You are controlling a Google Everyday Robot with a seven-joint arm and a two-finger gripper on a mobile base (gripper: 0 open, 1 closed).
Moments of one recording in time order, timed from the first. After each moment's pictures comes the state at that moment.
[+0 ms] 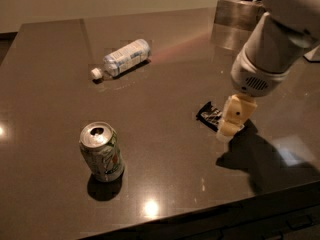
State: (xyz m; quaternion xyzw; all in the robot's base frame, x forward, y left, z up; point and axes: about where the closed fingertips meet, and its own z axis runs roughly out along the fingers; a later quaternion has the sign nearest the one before) arm 0.476 -0.177 0.895 -0.54 0.83 -0.01 0.13
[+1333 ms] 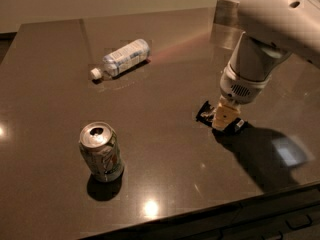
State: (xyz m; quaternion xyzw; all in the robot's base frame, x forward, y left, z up) arm 0.494 -0.172 0.844 -0.52 0.85 0.03 0.08
